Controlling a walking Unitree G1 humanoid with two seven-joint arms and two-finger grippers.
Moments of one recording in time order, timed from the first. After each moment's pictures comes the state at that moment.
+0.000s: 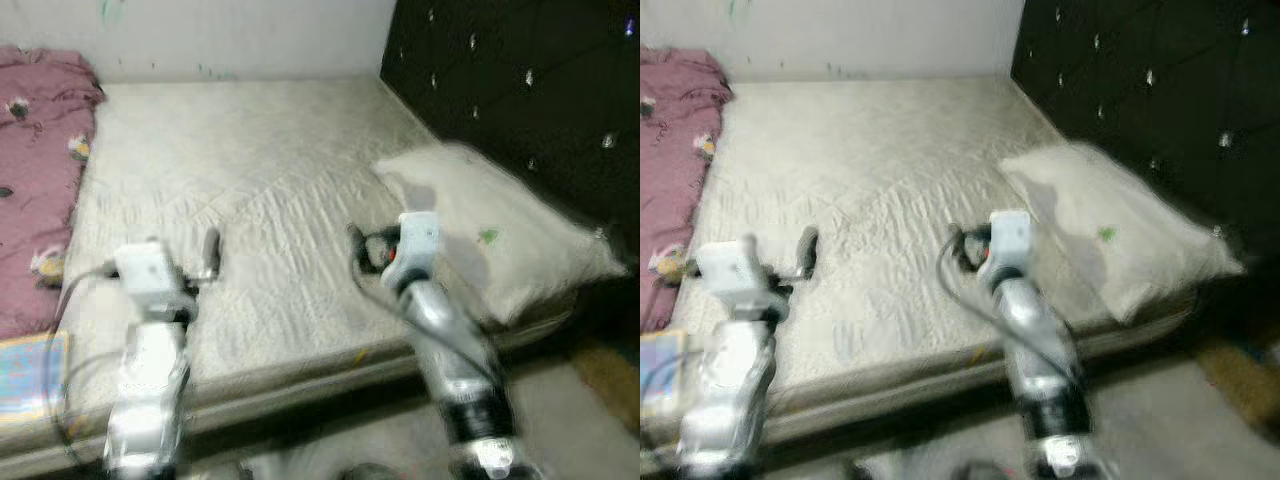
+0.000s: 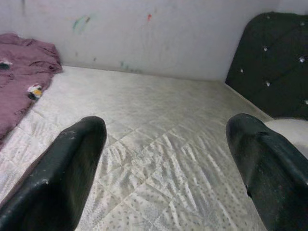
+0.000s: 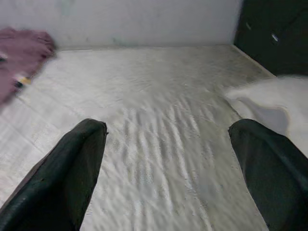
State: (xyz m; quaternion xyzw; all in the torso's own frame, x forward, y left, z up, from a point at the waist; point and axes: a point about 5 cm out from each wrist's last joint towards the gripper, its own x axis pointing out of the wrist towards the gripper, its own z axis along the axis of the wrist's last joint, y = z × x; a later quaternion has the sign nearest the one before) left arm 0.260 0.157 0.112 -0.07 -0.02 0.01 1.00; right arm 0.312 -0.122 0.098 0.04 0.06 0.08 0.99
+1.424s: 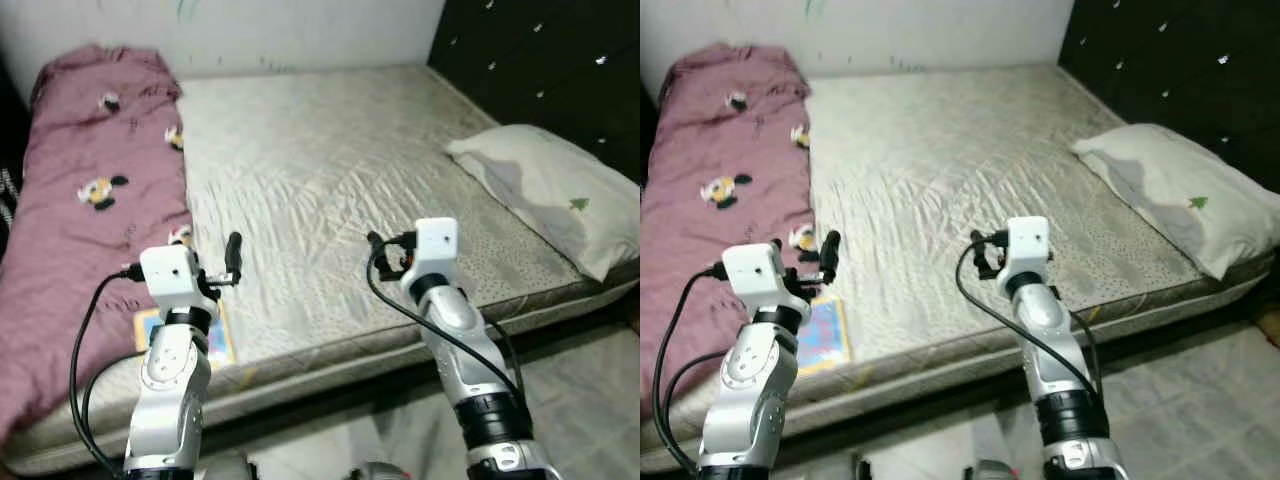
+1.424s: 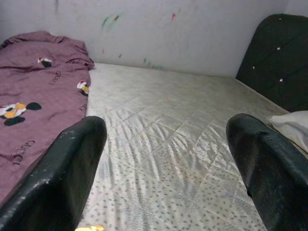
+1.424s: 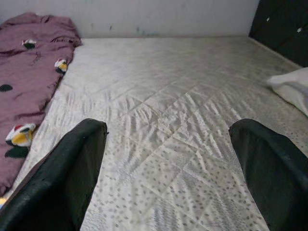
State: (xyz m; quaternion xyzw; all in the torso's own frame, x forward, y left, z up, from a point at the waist) left arm 0.260 0.156 0.110 -0.07 -0.02 0.01 1.00; right arm 0.312 -0.126 0.098 0.02 0.06 0.08 0.99
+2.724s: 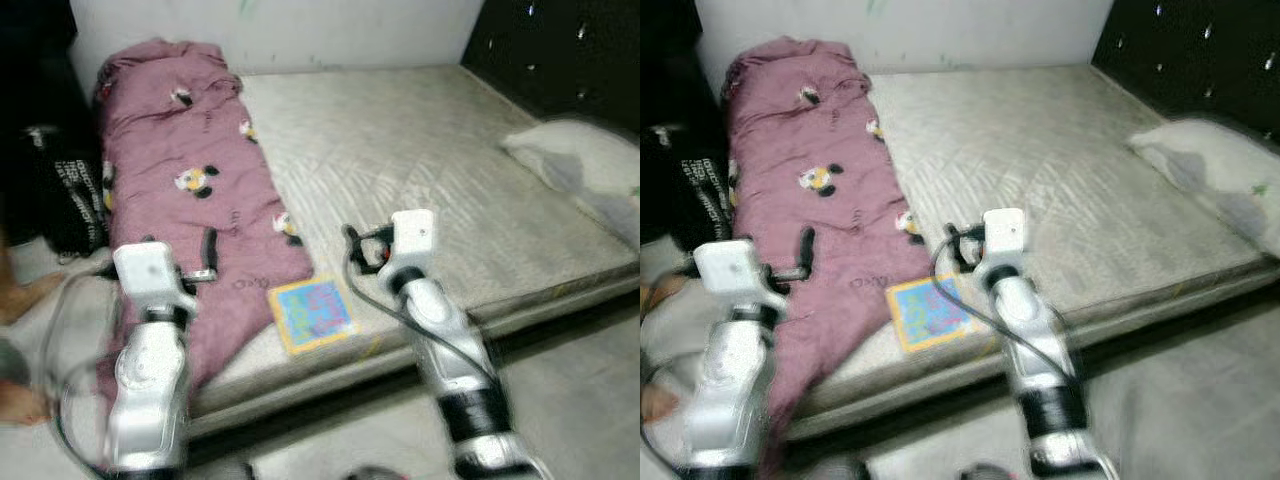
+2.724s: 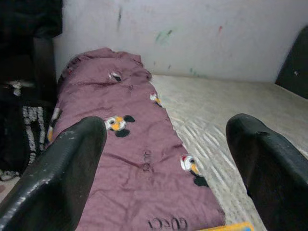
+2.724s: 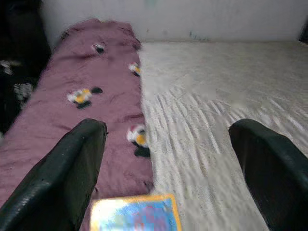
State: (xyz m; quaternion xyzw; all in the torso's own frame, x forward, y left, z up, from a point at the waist) left arm 0.258 0.166 0.112 -0.05 -0.03 0.03 1.00; right arm 0.314 -0.111 0.100 0.02 0.06 0.10 0.99
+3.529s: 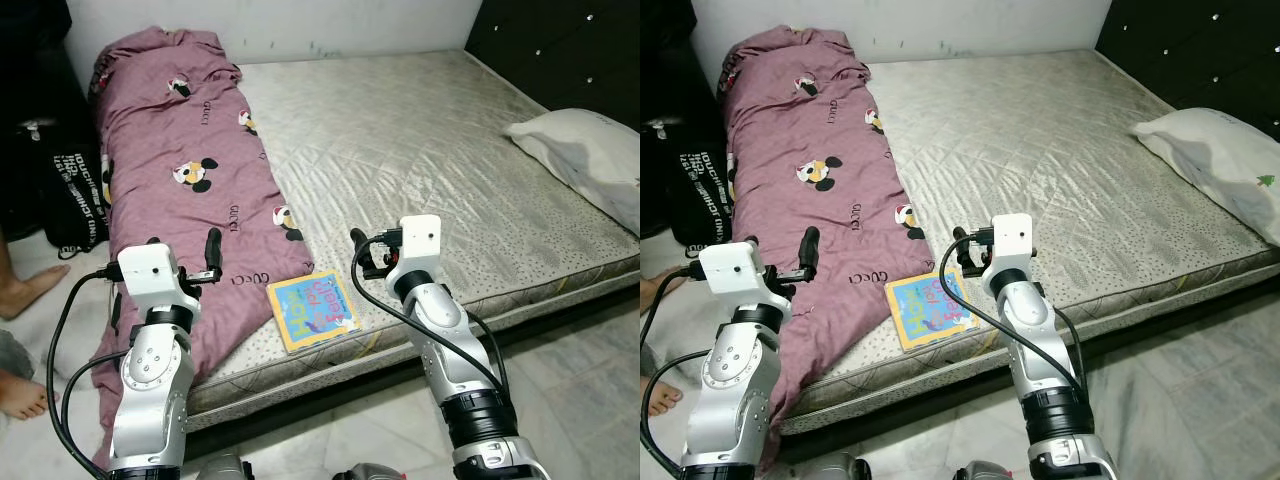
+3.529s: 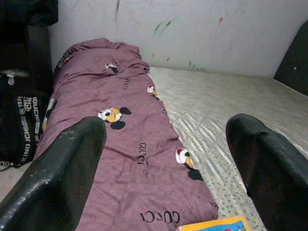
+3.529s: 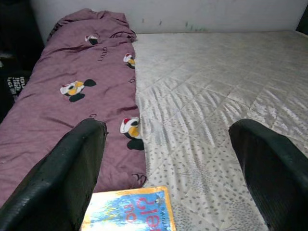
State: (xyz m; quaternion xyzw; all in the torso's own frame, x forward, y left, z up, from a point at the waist) left arm 0.258 0.169 0.112 -0.05 -0.03 0.03 1.00; right arm 0.314 -0.113 0.101 0.02 0.06 0.10 0.99
